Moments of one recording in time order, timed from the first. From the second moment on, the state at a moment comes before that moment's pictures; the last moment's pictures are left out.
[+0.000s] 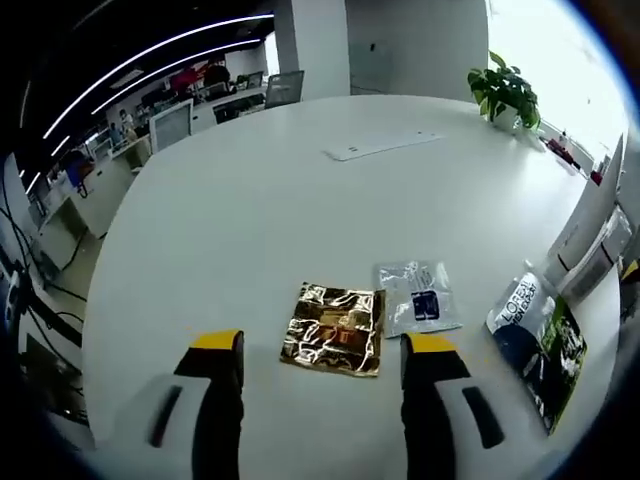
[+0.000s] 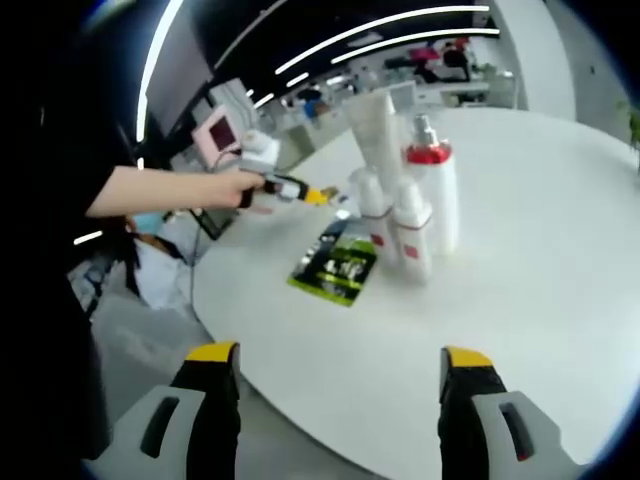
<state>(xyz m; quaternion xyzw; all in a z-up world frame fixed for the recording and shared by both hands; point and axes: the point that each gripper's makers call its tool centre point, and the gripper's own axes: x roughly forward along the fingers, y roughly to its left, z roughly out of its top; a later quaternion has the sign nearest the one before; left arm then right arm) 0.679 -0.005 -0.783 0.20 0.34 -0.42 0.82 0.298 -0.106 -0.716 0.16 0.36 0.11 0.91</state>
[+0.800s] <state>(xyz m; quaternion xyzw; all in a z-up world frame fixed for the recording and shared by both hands) 0.677 -0.017 -0.784 0.18 0.34 -0.44 0.82 0.297 -0.108 -0.719 0.16 0.37 0.10 0.91</state>
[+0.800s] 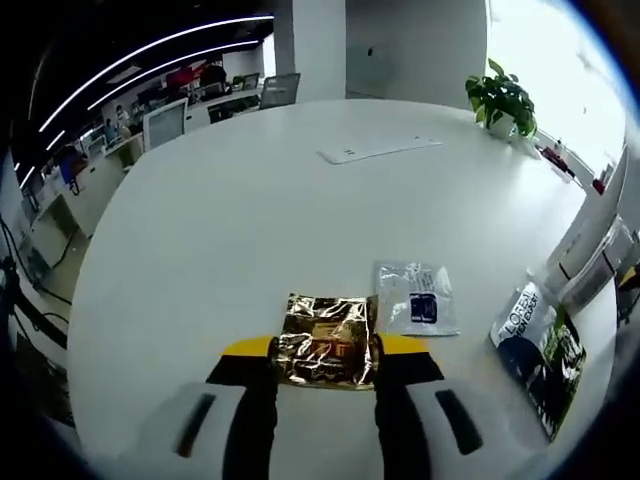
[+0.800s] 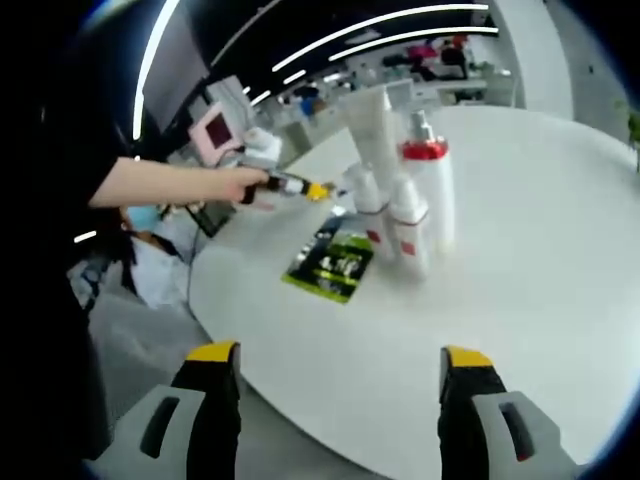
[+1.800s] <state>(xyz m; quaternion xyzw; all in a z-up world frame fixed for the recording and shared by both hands) 0.681 -0.010 -0.780 0.20 0.33 -0.43 0.82 0.297 -0.107 -0.721 0.16 0.37 0.11 0.91</state>
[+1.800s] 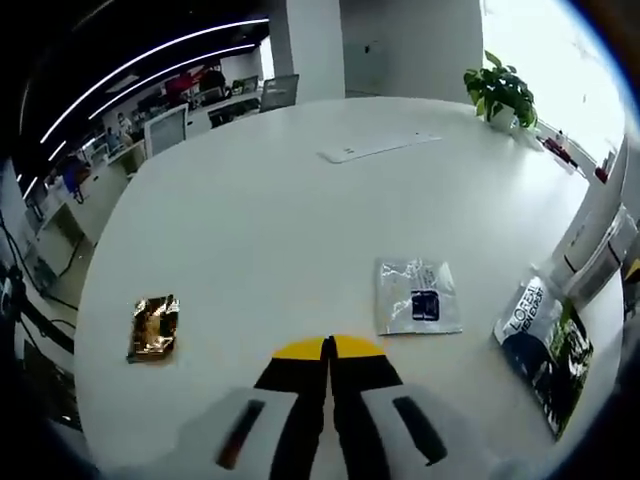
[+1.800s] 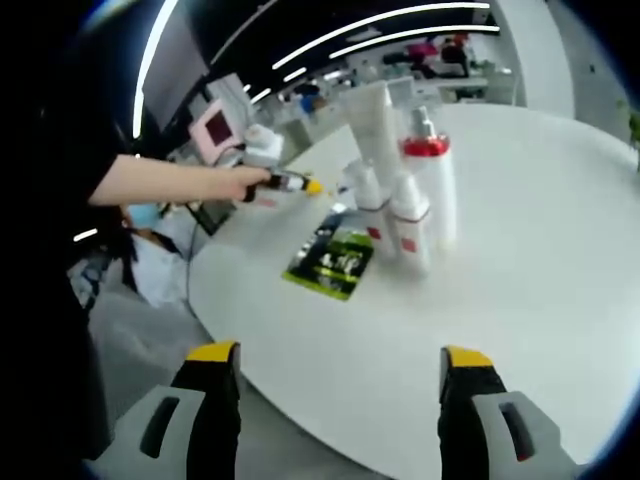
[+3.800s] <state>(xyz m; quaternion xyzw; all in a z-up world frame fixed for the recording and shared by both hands) 0.861 0.099 -0.788 0.12 0.30 -0.23 0.92 0.281 -0.103 -0.746 0.16 0.44 0.10 0.88</state>
